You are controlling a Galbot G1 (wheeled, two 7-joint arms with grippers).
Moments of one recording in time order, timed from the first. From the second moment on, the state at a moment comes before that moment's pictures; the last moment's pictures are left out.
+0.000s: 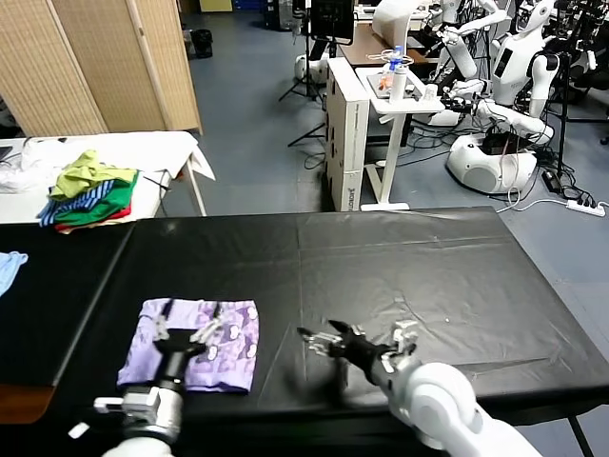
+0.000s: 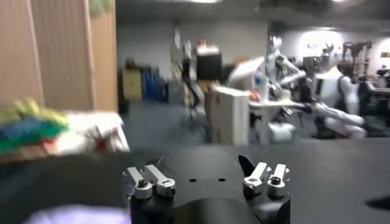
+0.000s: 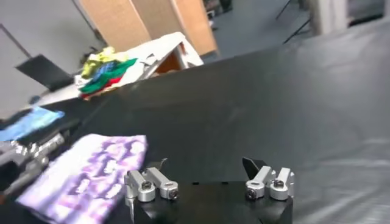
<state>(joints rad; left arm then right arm) 1.63 -1.38 -0.55 -2.23 -0.06 0.13 -0.10 -1.07 0.99 0.00 2.07 1.11 -0.55 0.27</state>
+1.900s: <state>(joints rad) 1.69 -1.39 -0.63 -2.24 -0.14 0.18 -0.13 -1.09 0.85 0.06 2.07 1.01 -0.68 0.27</state>
